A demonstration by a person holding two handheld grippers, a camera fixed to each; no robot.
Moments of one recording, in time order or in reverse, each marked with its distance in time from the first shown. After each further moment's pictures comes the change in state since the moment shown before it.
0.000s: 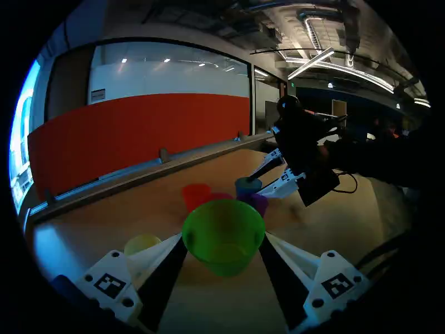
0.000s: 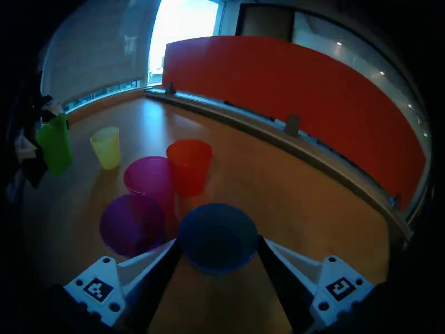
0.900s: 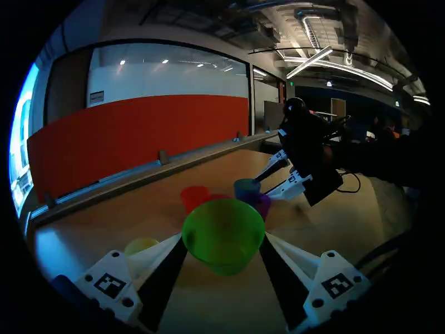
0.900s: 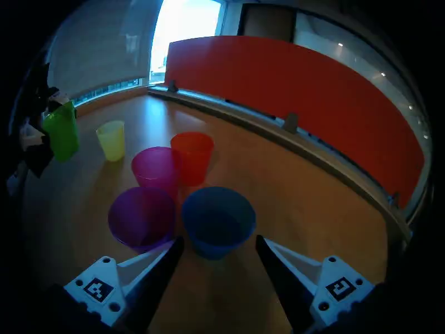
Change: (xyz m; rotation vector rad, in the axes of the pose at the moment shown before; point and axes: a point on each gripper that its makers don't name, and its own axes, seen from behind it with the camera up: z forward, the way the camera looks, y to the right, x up) left arm 0.005 0.004 0.001 -0.001 0.001 0.013; right arm -0.016 0.001 -0.014 0.002 -0.009 -0.023
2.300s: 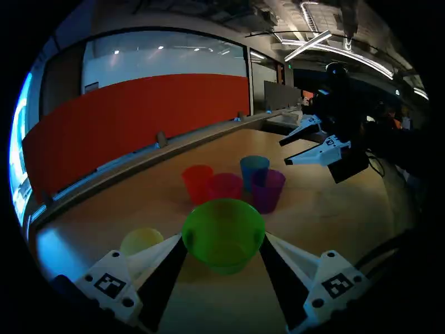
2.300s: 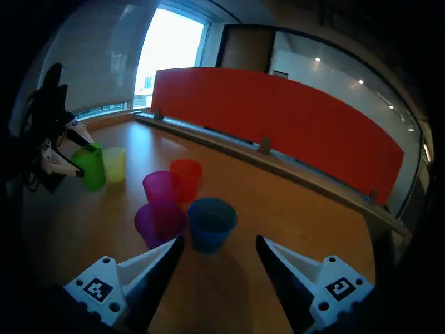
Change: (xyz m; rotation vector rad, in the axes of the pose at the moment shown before) left arm -0.033 -0.013 0.029 -0.002 -0.105 0.034; right arm 0.014 -0.003 -0.065 -0.122 0.152 0.047
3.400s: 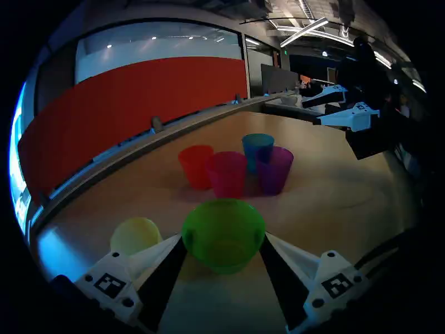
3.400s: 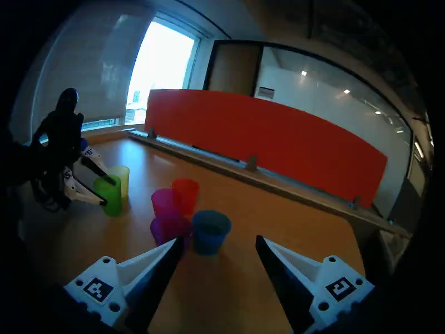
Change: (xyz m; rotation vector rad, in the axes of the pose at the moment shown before) left arm -0.035 -0.004 0.024 -0.010 -0.090 0.043; right arm 0.024 -0.007 -0.057 -0.093 0.109 0.018
